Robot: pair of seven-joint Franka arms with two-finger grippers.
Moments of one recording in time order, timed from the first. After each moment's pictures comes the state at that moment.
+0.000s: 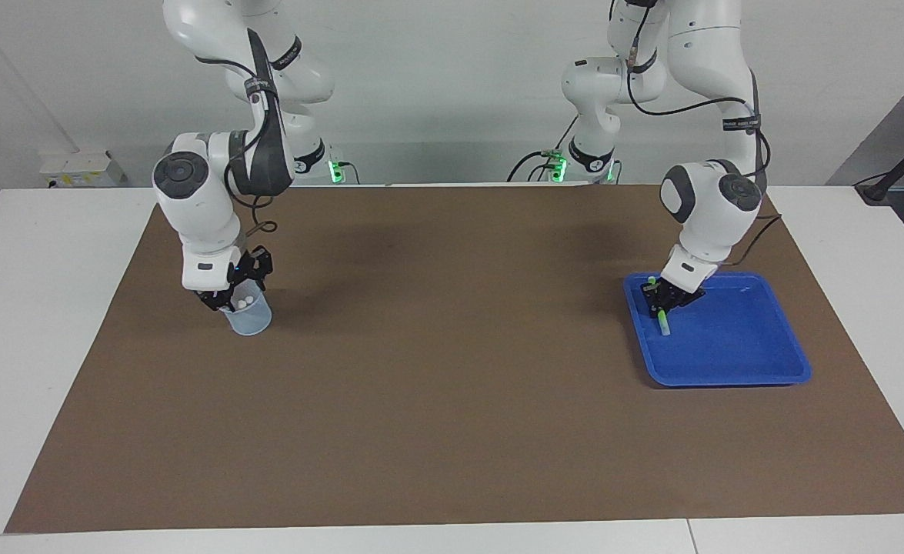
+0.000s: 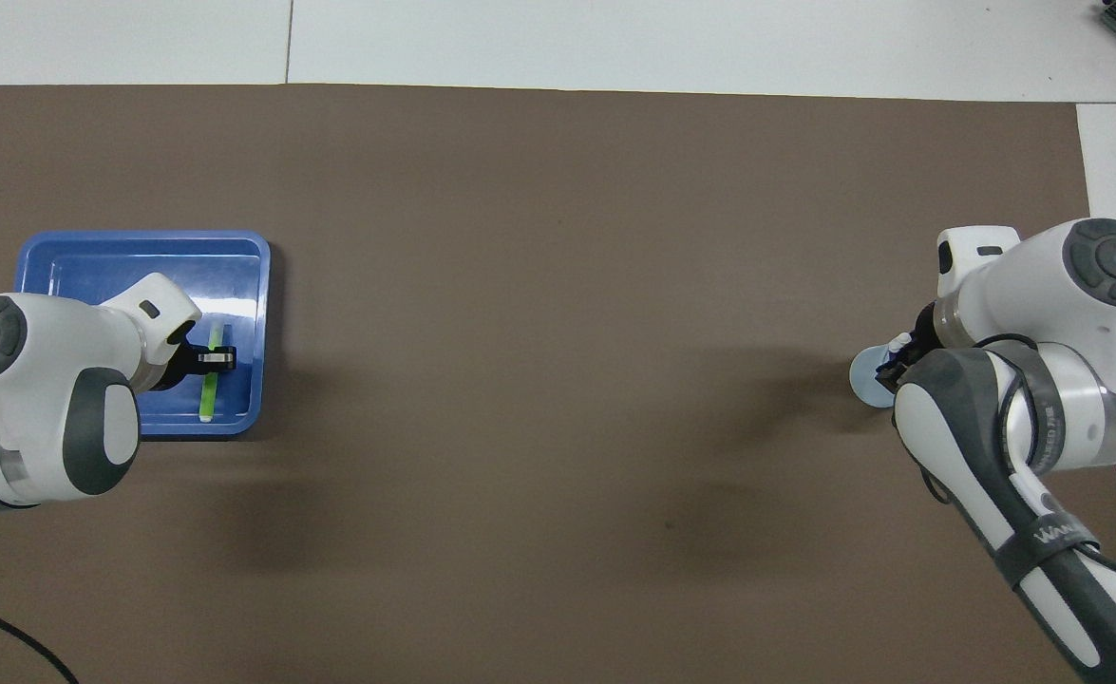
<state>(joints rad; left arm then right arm) -0.05 0.14 0.04 -2.27 -0.08 2.48 0.08 -0.06 0.09 0.08 -2.07 -0.12 2.10 -0.70</state>
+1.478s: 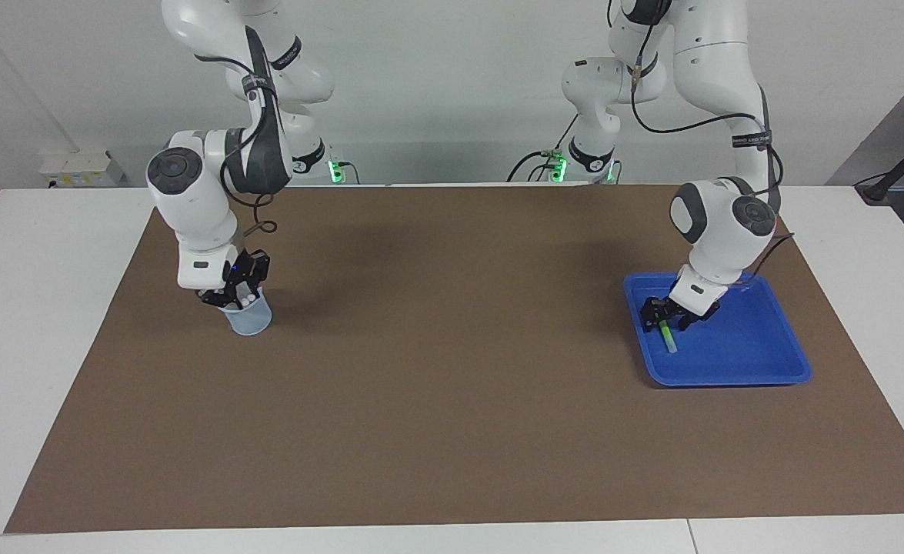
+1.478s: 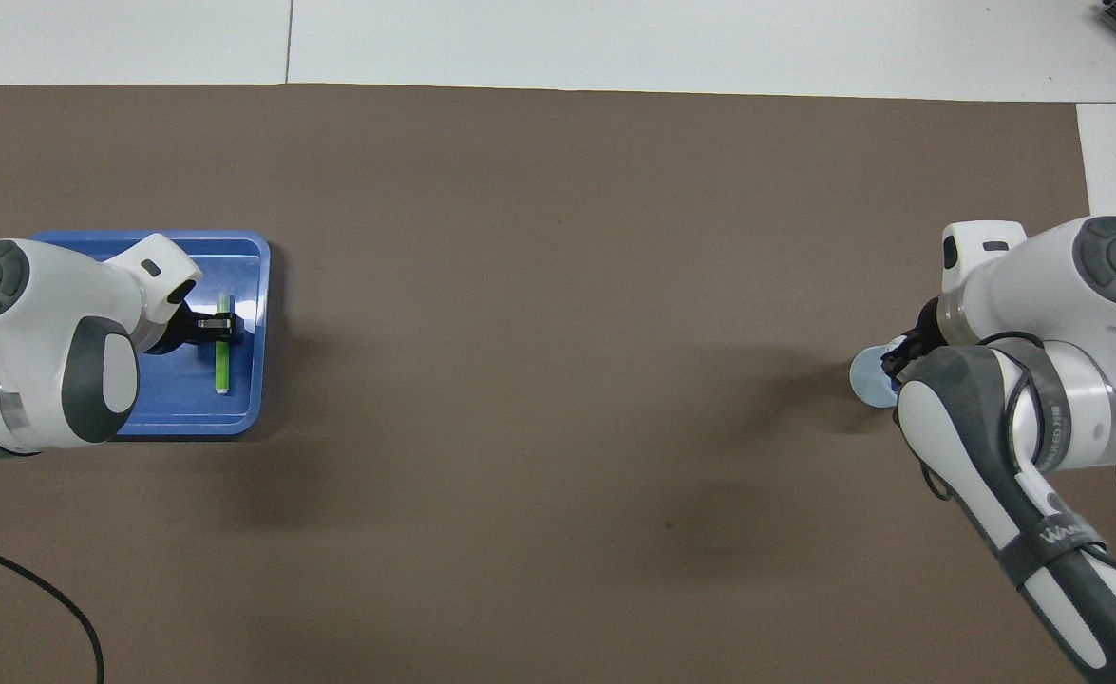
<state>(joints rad) -0.05 0.25 0.04 -2.11 -0.08 2.40 0.08 -0.07 0.09 0.08 -2.07 -0.09 2.11 -0.70</state>
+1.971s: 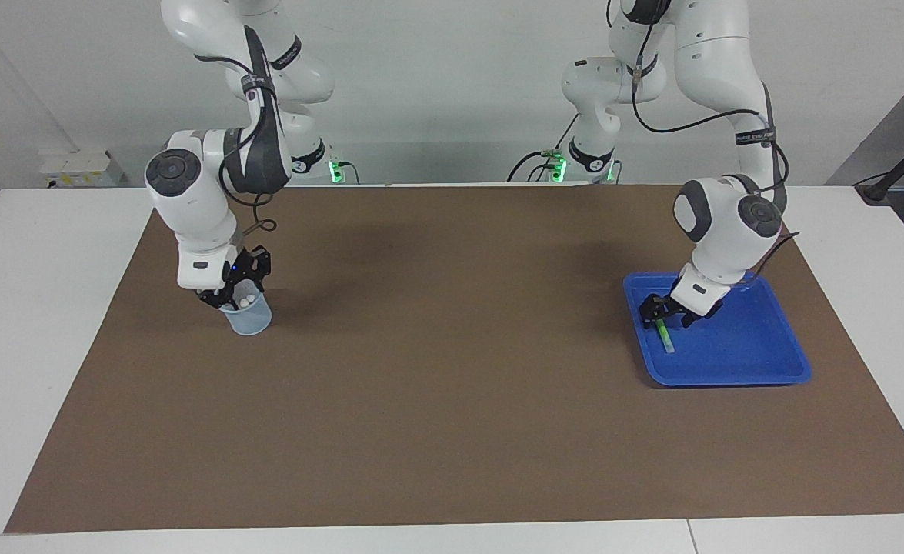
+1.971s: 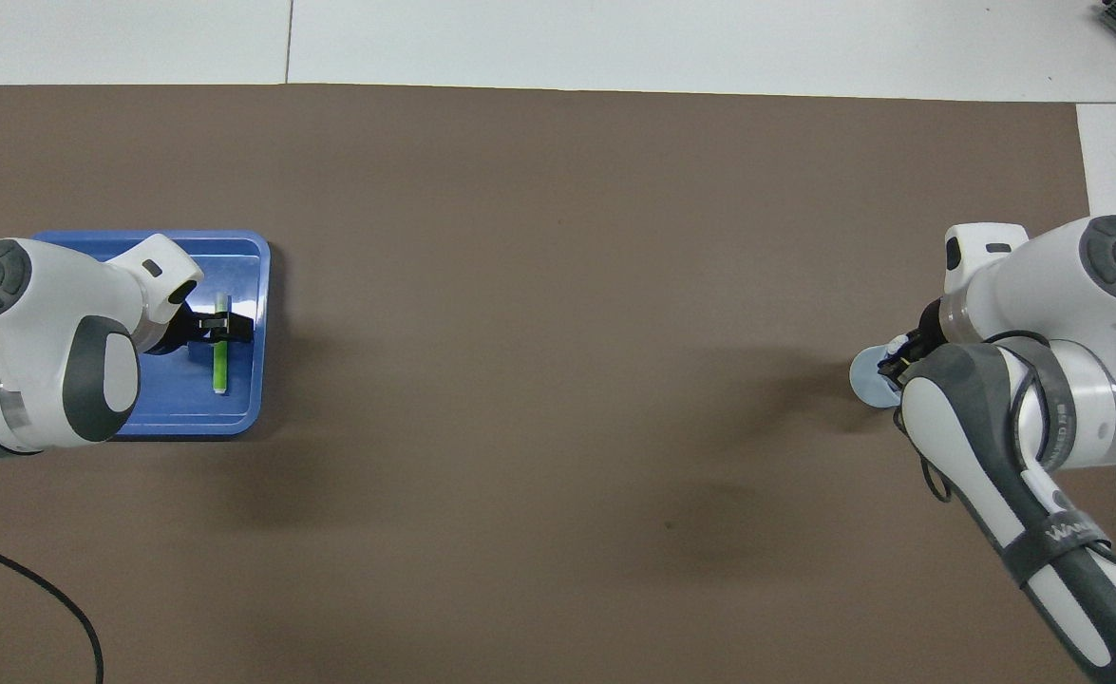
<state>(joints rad) -0.05 0.25 0.03 -2.05 -0.08 2.28 0.08 -0.07 0.08 0.08 -2.06 -0.08 2.06 -0.70</state>
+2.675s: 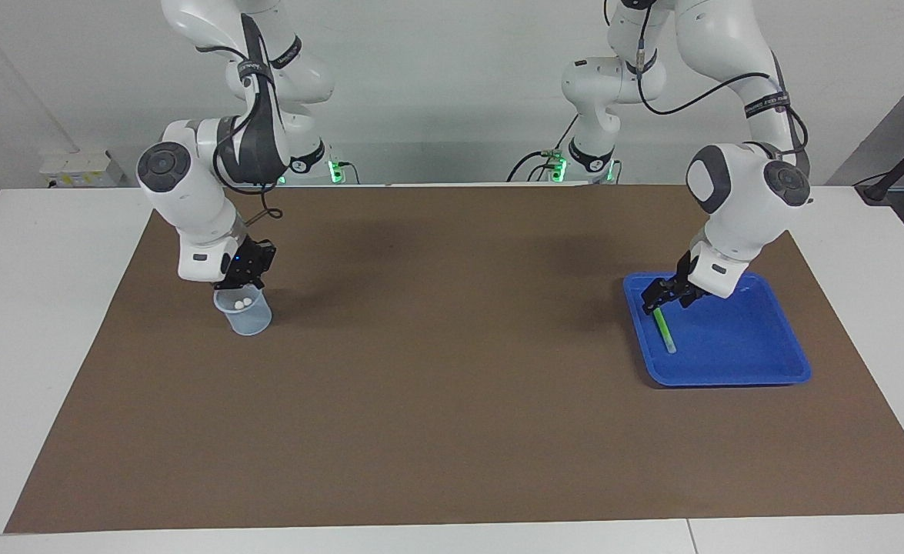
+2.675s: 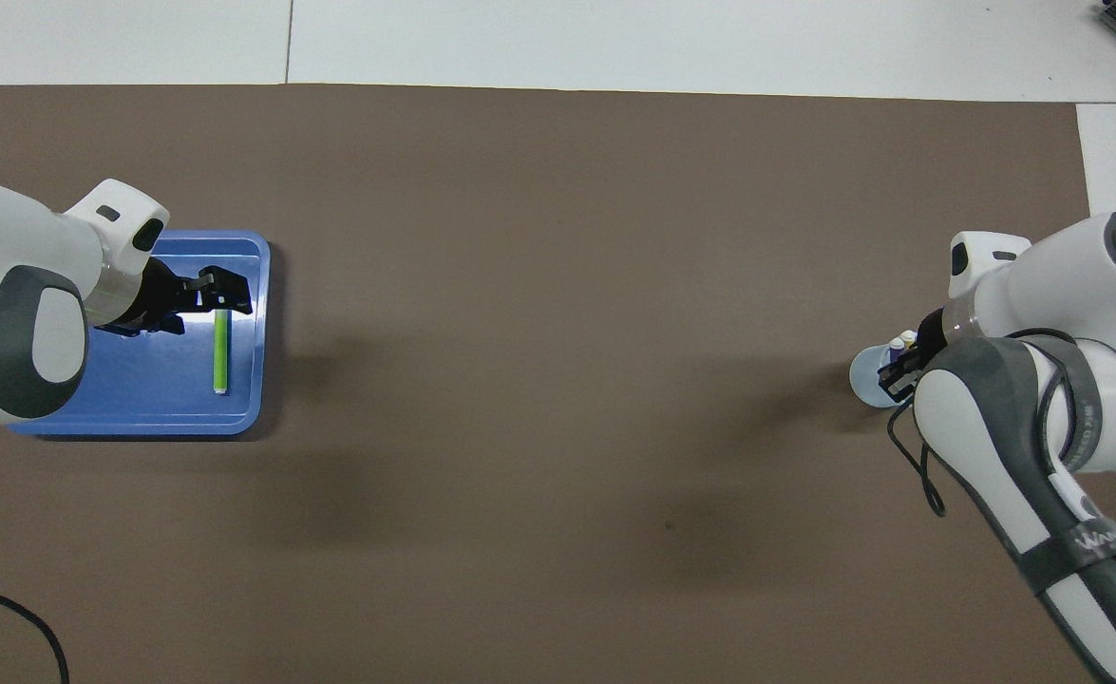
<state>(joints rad) -0.05 0.15 -0.01 -1.95 -0.17 2.11 -0.20 -0.07 0.06 0.09 -2.05 0.01 1.99 -0.65</state>
